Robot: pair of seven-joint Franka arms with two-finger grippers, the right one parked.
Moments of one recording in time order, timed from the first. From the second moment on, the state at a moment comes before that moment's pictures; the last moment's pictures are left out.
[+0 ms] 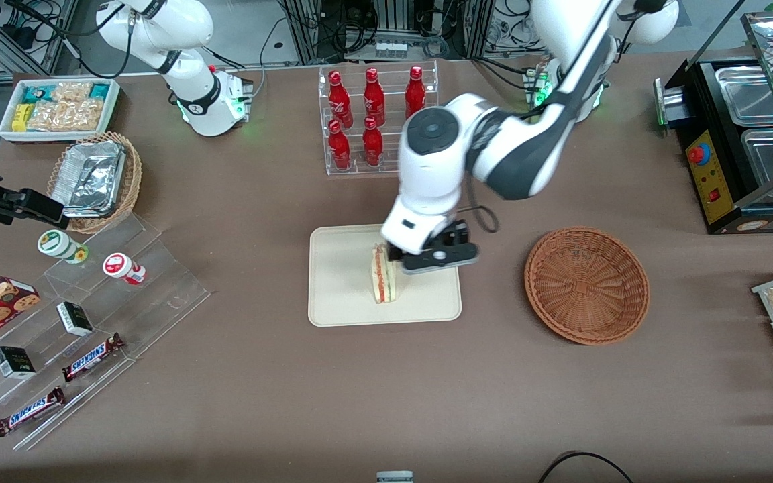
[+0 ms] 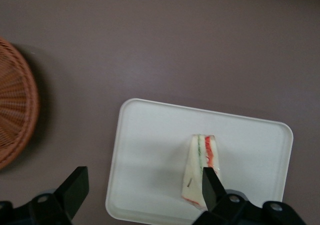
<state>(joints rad) -0.57 0.44 -0.12 -1.43 0.17 1.96 -0.95</state>
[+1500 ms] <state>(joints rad) 0.03 0.07 -0.11 -1.54 0.01 1.53 -0.11</state>
